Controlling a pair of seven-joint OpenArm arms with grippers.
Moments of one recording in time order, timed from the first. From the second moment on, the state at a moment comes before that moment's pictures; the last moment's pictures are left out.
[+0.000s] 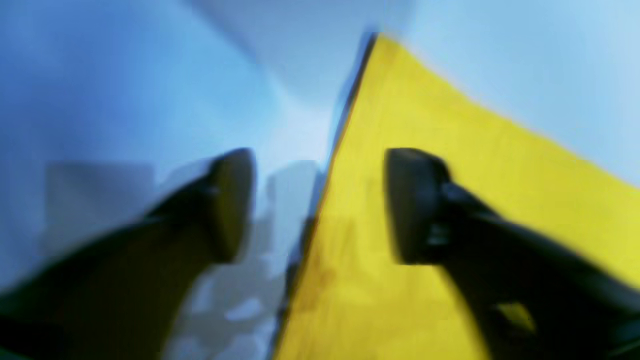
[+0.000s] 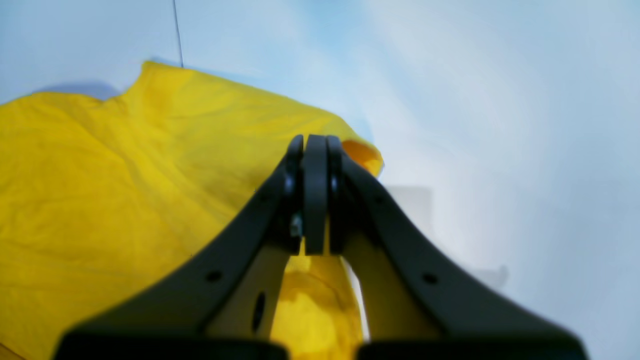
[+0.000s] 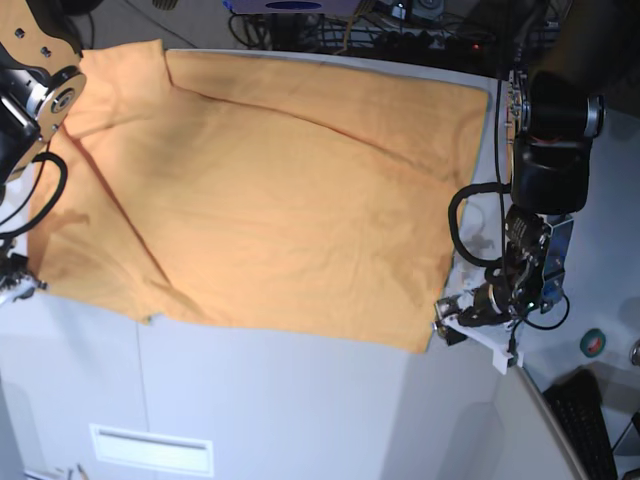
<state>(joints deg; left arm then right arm) -28.0 -16.4 3.1 39.6 -28.7 -4.5 30.0 20.7 13.8 42.1 61.5 4.0 33.9 -53.2</state>
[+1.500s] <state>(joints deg) -13.0 -13.7 1.9 63.9 -29.3 -3.7 42.0 19.4 13.8 42.1 61.5 4.1 33.9 -53.2</state>
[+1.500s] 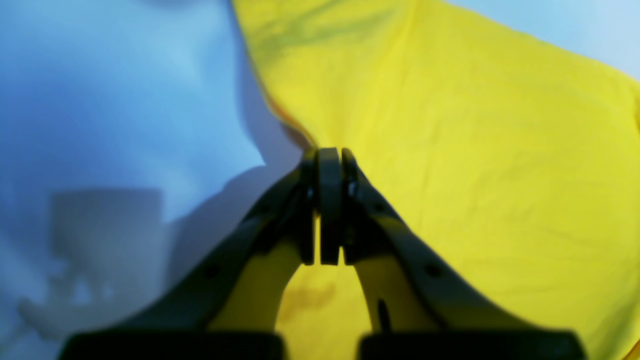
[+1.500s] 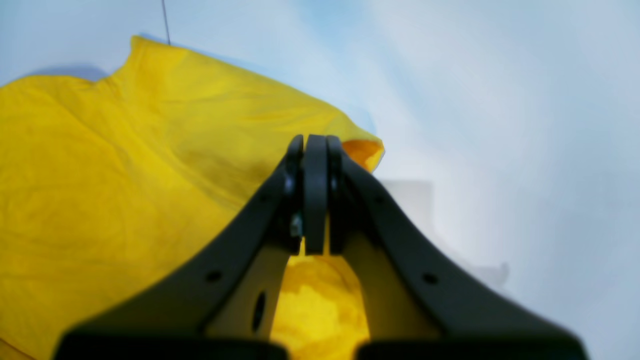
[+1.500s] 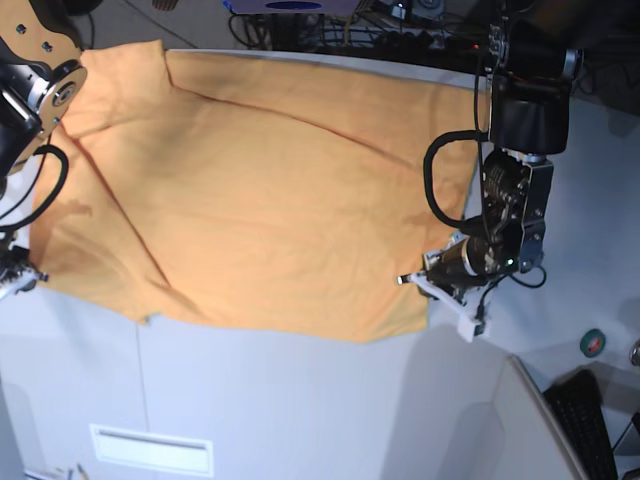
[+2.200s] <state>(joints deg) 7.4 -14.1 -4.4 85.1 -28.4 -1.8 52.0 19.4 13.8 42.1 61.5 3.9 33.9 -53.1</state>
